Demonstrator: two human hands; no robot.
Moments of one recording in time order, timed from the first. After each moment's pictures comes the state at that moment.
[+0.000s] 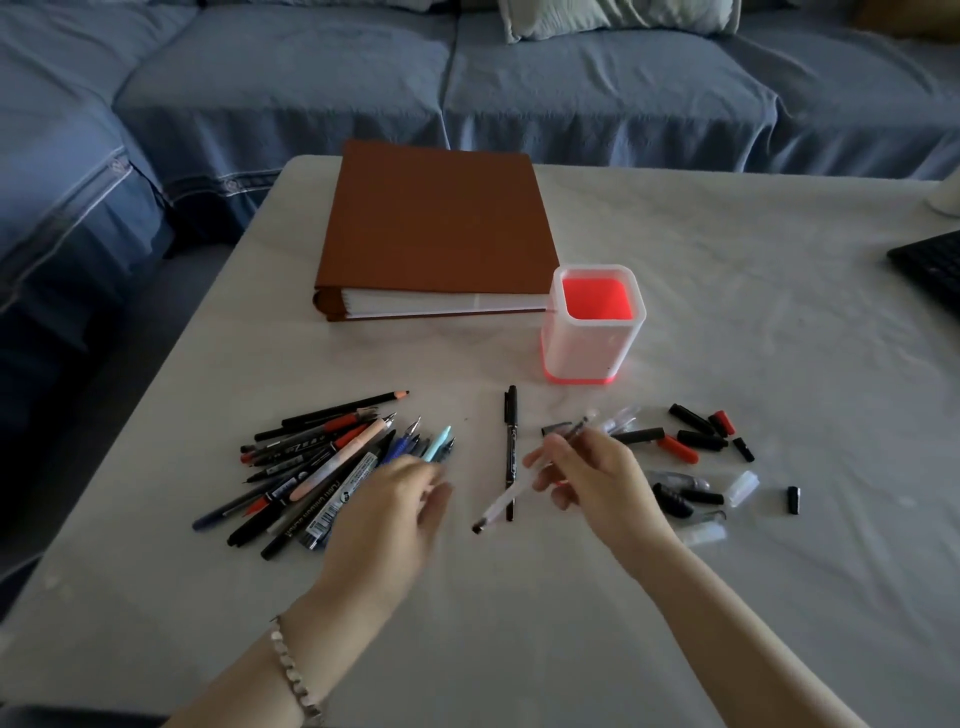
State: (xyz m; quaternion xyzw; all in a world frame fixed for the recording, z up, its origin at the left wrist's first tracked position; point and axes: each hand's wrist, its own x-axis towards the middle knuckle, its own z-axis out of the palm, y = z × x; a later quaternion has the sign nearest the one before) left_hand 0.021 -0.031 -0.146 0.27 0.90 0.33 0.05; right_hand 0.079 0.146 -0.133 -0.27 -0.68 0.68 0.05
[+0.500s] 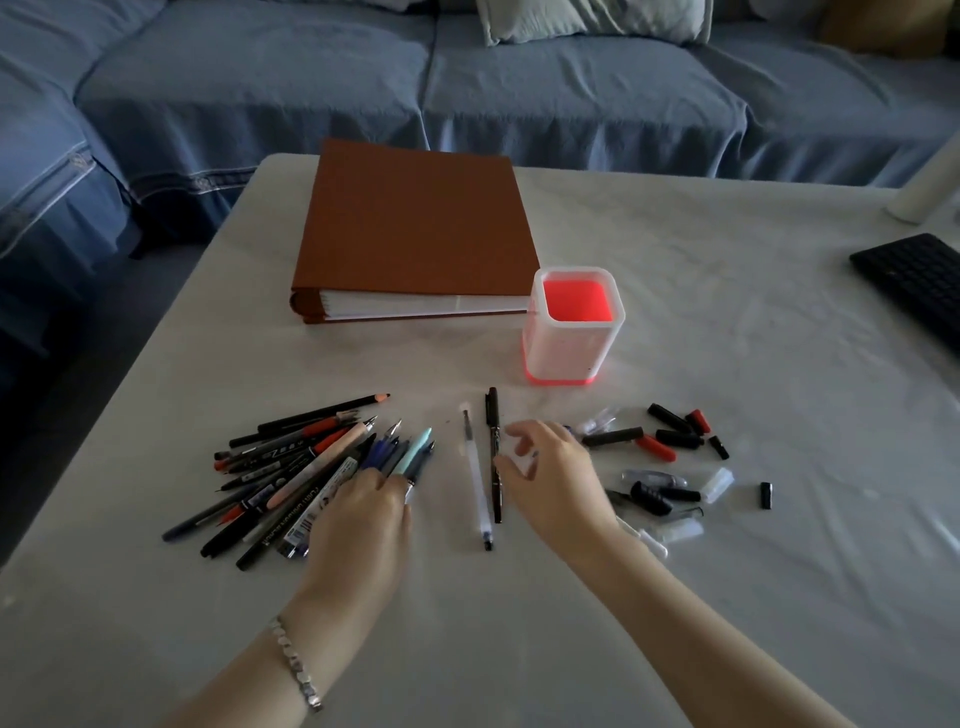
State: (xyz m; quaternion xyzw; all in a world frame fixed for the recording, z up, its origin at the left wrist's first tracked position) left_hand 0.015 -0.032 -0.167 0.27 0.96 0.10 0.04; right_hand 0.064 0.141 -0.156 -0.22 -0.90 0.38 0.05
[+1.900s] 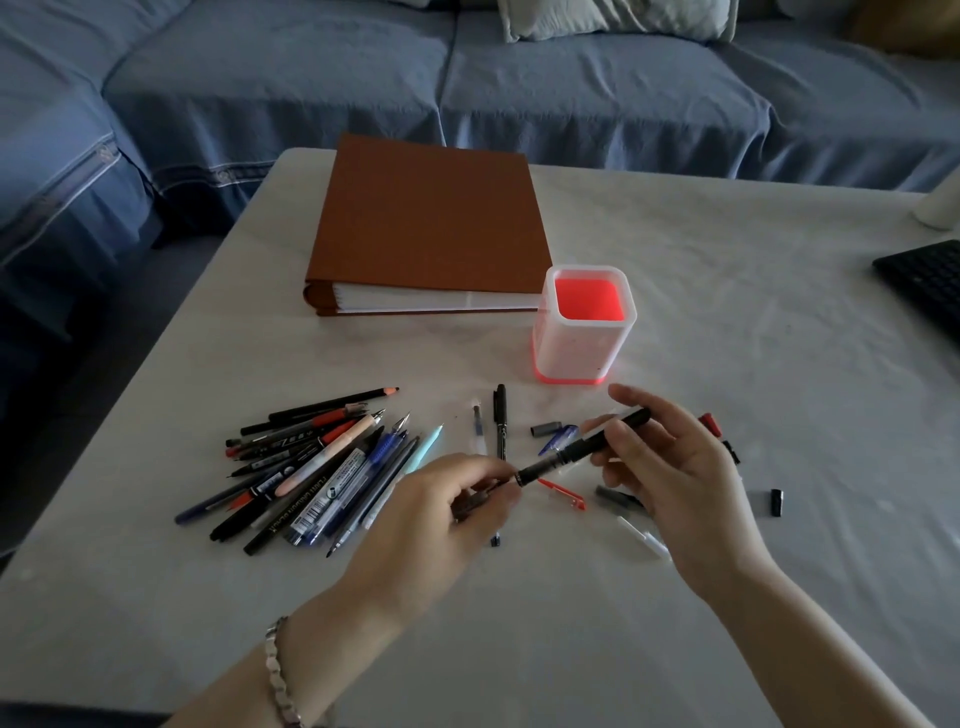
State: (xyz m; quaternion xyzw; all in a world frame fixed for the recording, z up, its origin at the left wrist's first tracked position) left_hand 0.043 -0.002 -0.104 0.29 0.80 0.50 0.17; right_hand 0.110 0.168 -0.091 -0.24 -0.64 0.72 0.15
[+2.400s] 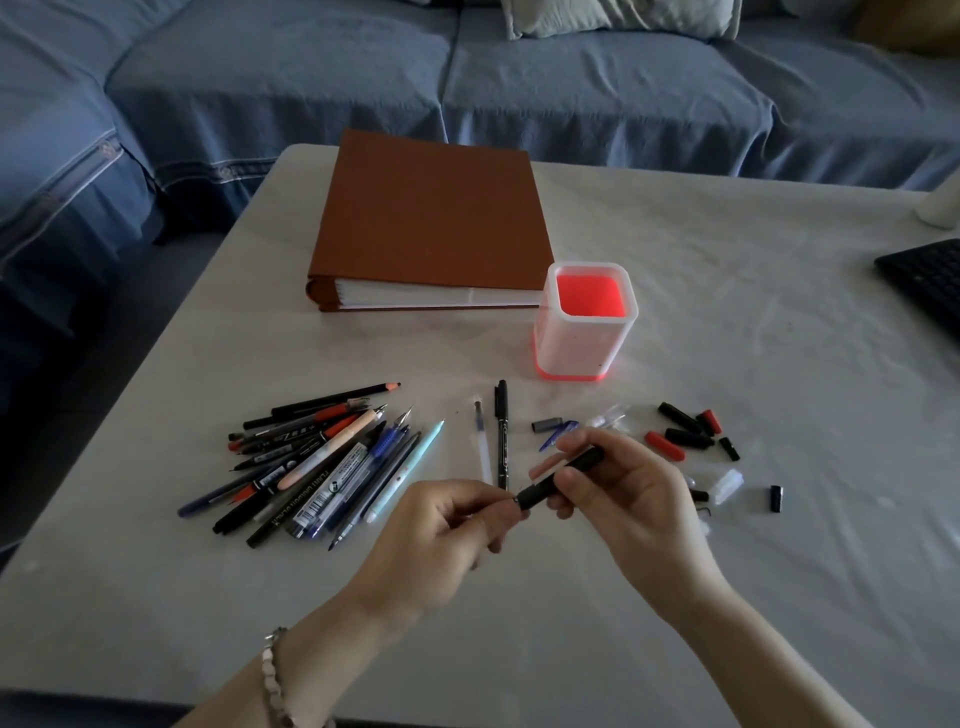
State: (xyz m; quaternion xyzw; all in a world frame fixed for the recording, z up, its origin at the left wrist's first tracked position) left_hand 0.052 -0.006 -0.107 0.16 0.73 0.58 0.32; right_hand 0.117 0.143 -0.099 -0.12 -0.67 0.73 0.13
